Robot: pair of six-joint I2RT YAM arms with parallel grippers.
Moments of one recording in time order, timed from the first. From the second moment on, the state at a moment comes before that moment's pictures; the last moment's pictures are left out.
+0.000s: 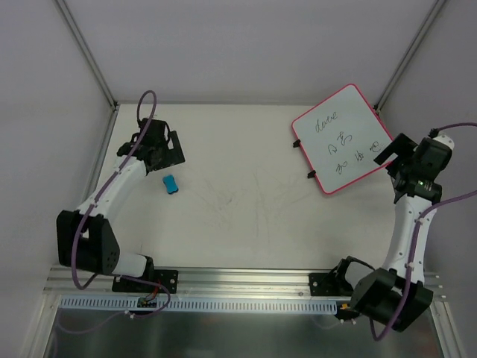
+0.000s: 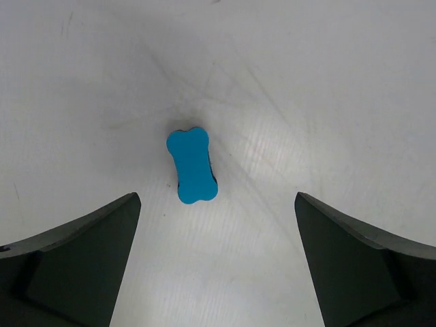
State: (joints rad) left arm -0.19 1.47 1.14 -0.63 -0.22 -0.45; right arm -0.36 1.02 1.04 -0.57 0.04 0.30
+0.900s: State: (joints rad) left arm -0.19 1.20 0.90 -0.58 -0.27 -0.29; right arm -0.57 1.51 0.99 -0.08 -0.66 0.14
